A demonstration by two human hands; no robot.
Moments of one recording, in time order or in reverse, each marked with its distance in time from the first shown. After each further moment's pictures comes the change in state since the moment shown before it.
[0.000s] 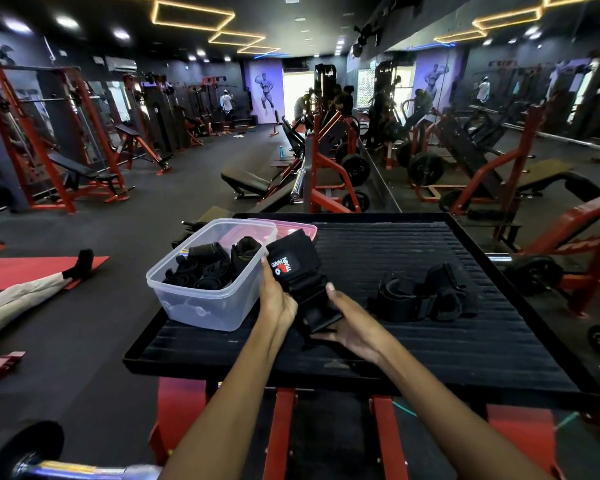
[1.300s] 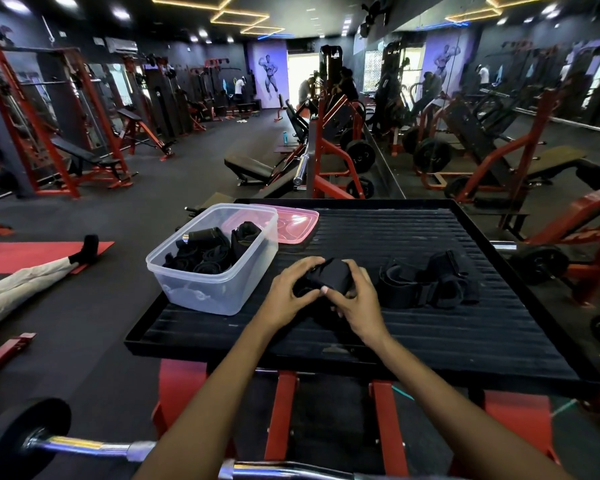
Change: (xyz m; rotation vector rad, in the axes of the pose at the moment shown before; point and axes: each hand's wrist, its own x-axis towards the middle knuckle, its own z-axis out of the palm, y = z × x) left_hand -0.017 -0.002 -0.035 1.352 -0.637 0.610; right_hand 0.012 0.018 -0.014 -0.503 0.322 -0.574
